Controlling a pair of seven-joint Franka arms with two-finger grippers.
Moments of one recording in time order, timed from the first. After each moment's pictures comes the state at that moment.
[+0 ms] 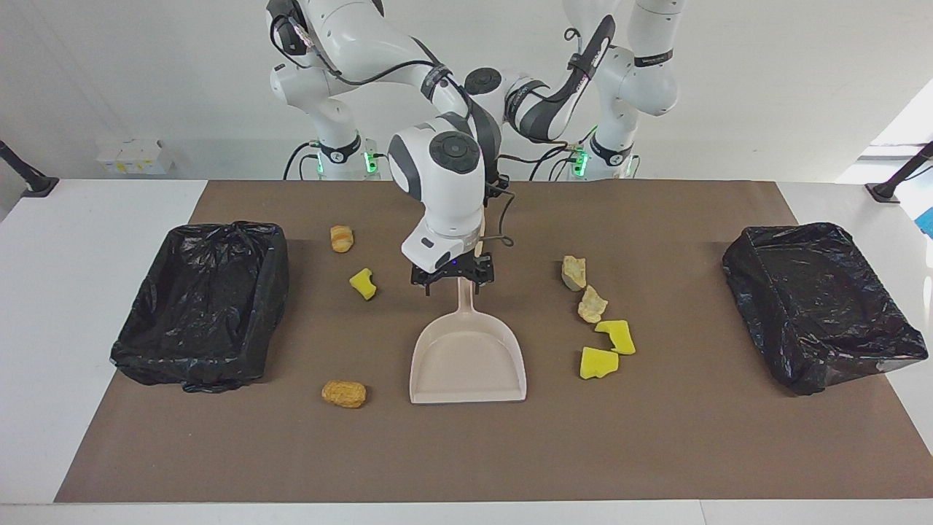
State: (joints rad) left arm -0.98 -0.09 -0.02 -2.29 -0.03 2.07 -0.82; right arm 0.49 0.46 0.06 -1.56 -0.07 2.01 0.51
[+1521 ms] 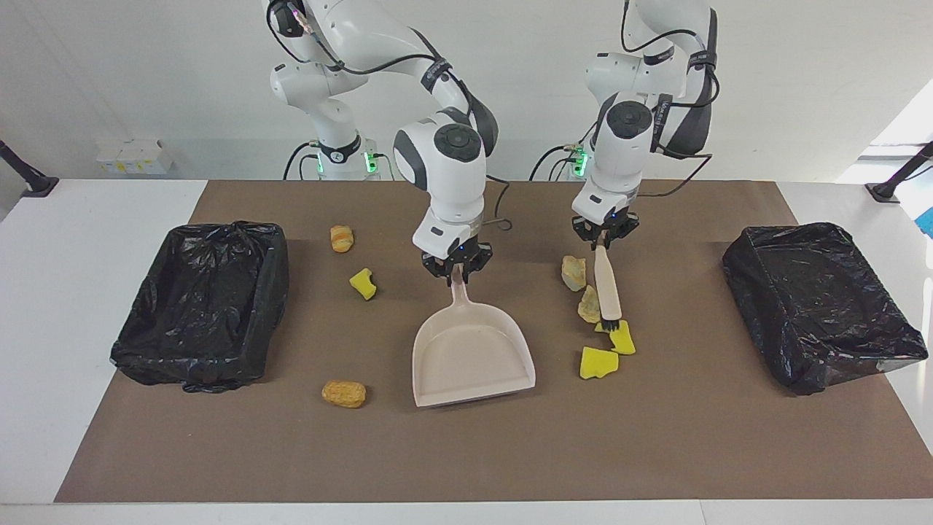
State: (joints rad) left arm -0.39 -0.08 0.00 -2.25 0.12 2.13 -0.35; right arm 0.46 0.31 0.08 -1.68 -0.07 1.99 0.29
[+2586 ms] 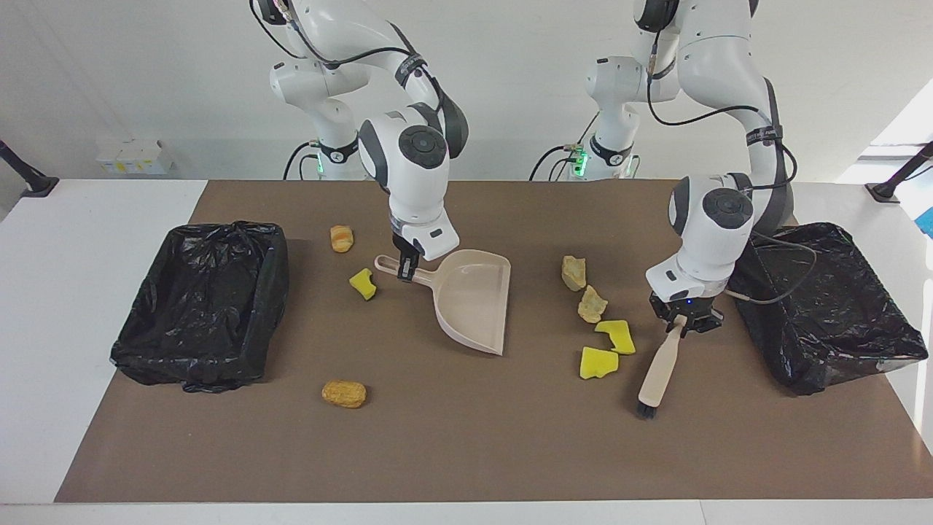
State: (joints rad) left arm -0.14 0.31 -0.02 -1.89 0.19 2.26 0.38; right arm 0.40 0.27 0.07 -1.76 -0.17 1.90 -0.95
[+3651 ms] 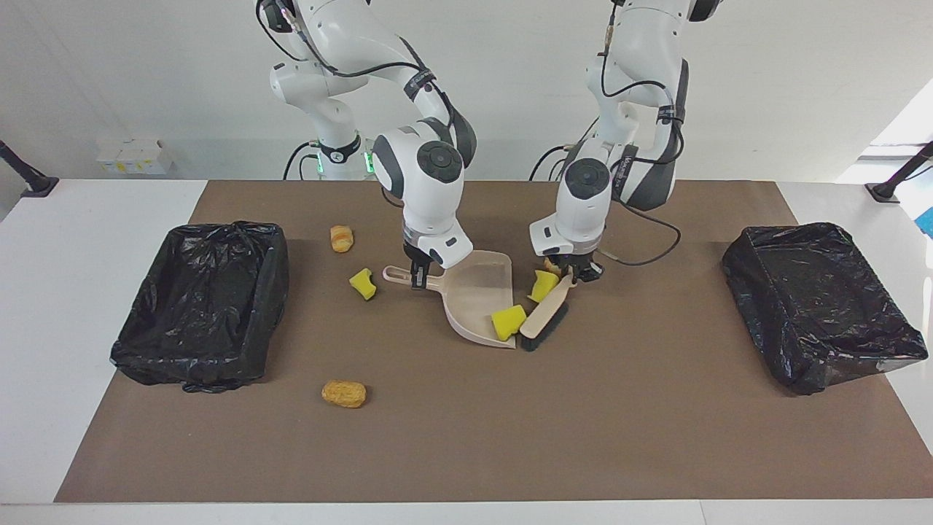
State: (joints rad) left arm -0.52 0.19 -0.03 -2.04 0.06 2.08 0.11; right arm 0.42 0.32 0.08 -1.76 -0.18 1.95 -0.95
